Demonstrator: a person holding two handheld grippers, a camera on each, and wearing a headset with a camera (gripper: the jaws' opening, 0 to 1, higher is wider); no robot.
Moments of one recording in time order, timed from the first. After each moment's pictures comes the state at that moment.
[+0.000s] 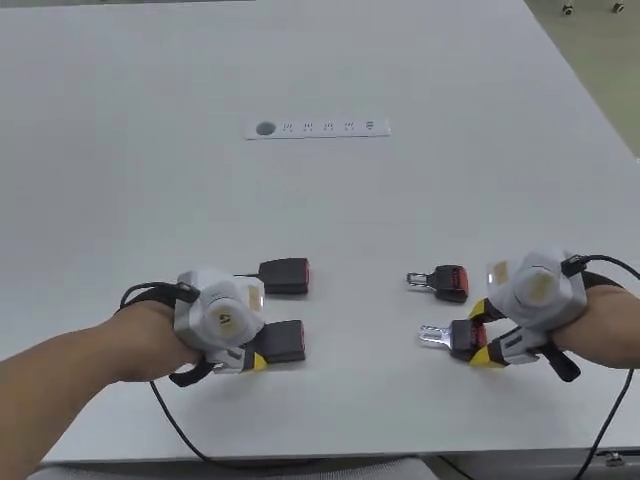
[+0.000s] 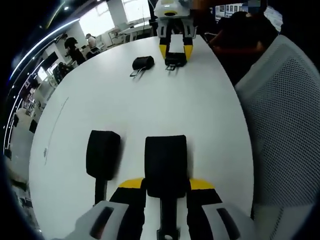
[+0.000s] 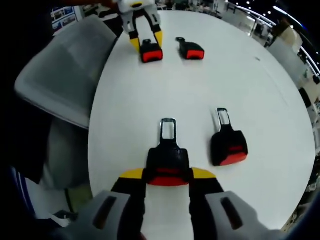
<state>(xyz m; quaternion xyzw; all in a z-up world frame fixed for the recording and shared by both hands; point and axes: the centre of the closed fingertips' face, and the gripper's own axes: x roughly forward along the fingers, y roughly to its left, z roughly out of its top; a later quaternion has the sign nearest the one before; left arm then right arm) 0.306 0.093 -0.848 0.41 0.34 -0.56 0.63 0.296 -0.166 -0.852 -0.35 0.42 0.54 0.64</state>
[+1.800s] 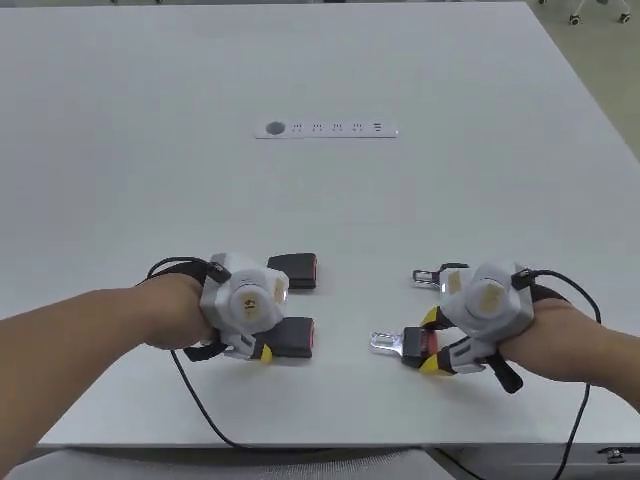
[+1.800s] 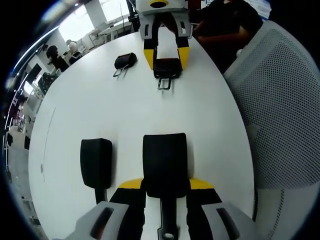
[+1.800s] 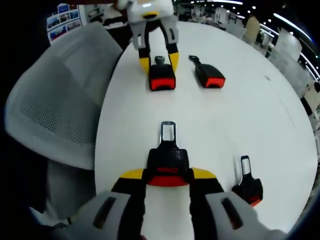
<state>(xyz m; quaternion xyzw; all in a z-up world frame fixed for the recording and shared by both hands) 0.303 0.093 -0.851 0.44 0.35 -0.58 0.59 0.282 -0.079 -0.851 -0.33 0.38 0.56 0.66</state>
